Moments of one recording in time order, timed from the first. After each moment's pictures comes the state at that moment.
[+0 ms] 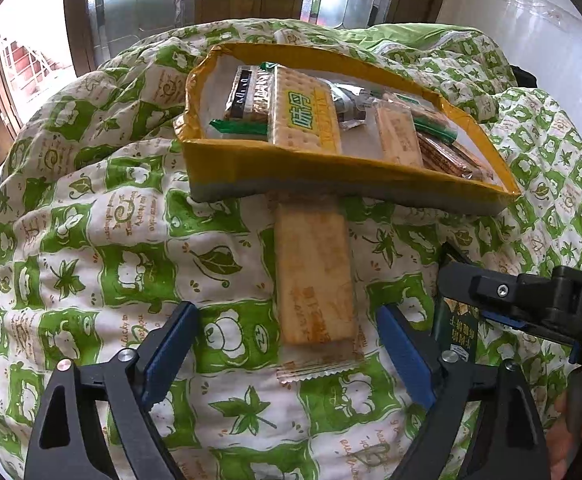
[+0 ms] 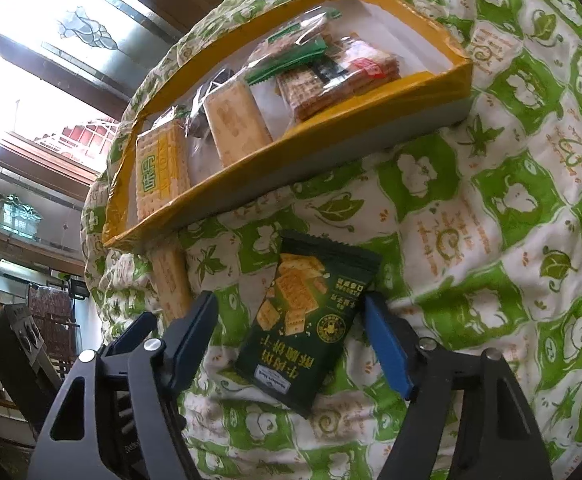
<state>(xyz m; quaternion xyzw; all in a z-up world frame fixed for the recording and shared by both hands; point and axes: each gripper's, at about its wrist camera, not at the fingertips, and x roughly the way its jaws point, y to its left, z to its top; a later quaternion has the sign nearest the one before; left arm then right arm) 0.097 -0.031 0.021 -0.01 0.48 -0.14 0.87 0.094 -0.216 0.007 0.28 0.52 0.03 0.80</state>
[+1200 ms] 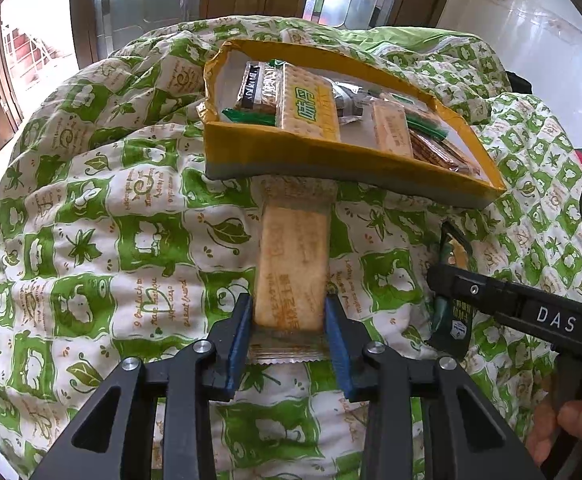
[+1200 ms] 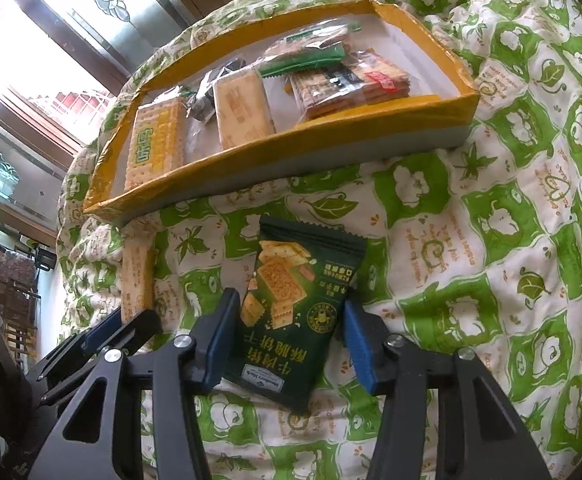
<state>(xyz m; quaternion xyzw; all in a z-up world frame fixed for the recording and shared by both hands) 0.072 -0.015 0.030 -0.03 0.49 -0.14 0.86 0.093 -0.201 0.011 0.19 0.52 0.02 0.83</state>
